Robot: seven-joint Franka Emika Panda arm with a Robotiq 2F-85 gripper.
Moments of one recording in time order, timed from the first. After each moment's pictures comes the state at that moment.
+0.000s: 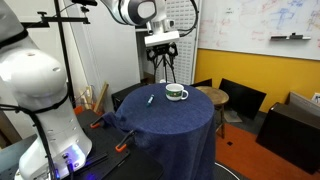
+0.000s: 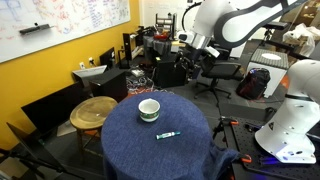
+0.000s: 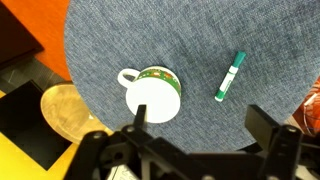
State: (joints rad) arm 0.02 -0.29 -0.23 -2.56 -0.01 2.54 -0.93
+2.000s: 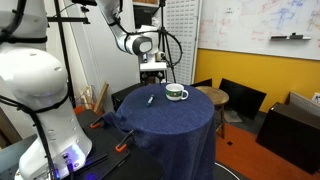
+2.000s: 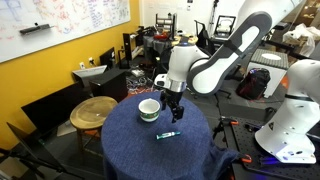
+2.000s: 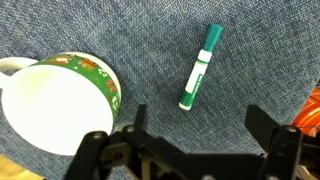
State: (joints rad) arm 0.05 0.17 -0.02 -2.45 0.15 2.73 -0.86
